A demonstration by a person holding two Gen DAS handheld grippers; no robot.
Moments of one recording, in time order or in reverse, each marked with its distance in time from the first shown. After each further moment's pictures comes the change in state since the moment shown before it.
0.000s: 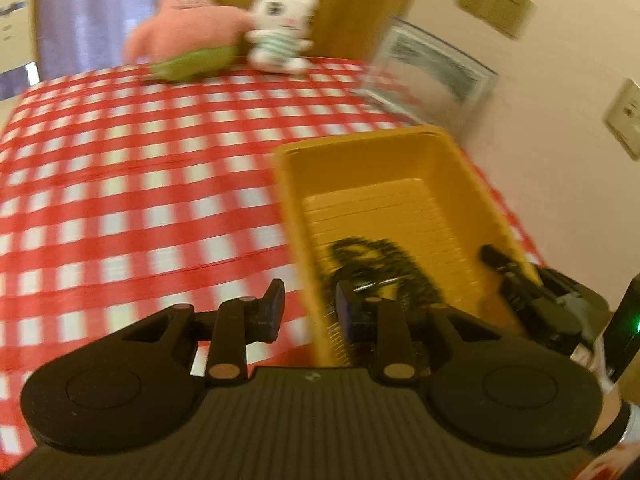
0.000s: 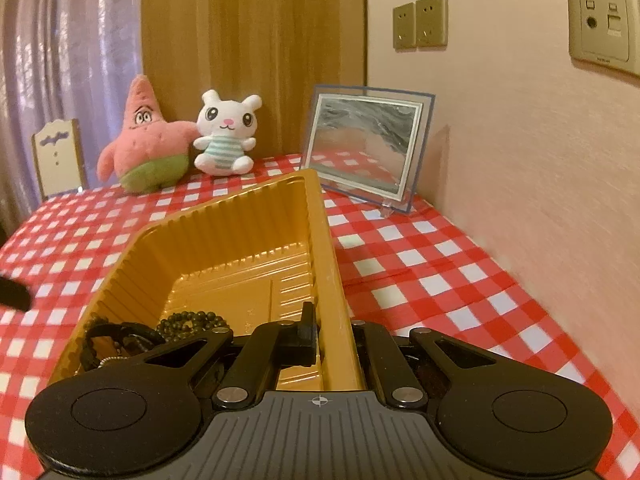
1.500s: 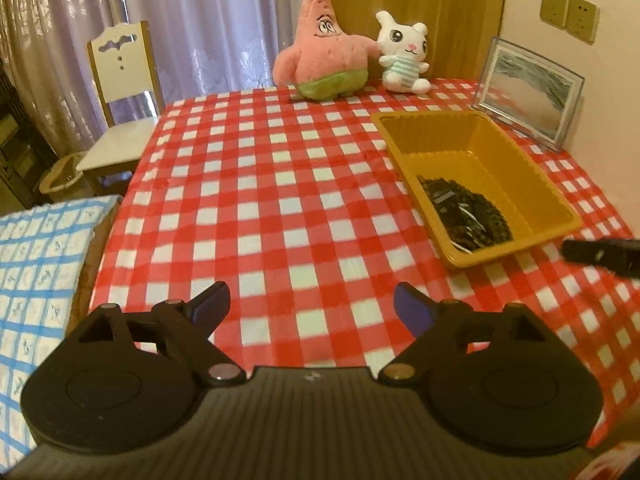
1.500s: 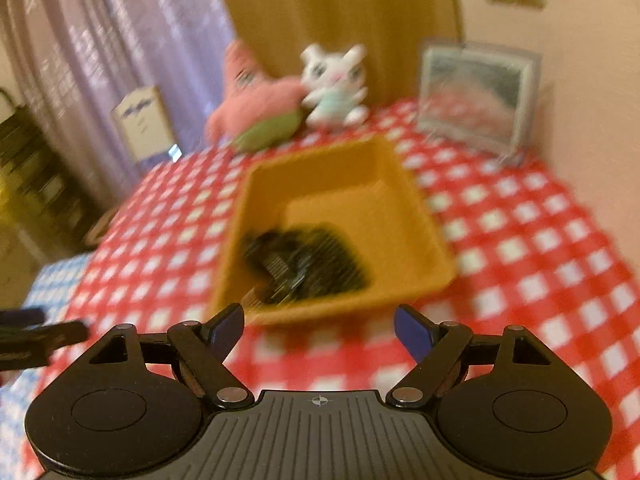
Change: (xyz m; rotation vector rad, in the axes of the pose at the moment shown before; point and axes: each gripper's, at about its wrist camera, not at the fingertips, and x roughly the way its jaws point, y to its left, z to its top) left arm -0.080 0.043 -0.063 0.008 -0.093 0.334; right arm -0.059 0.064 0.033 0.011 0.296 0.338
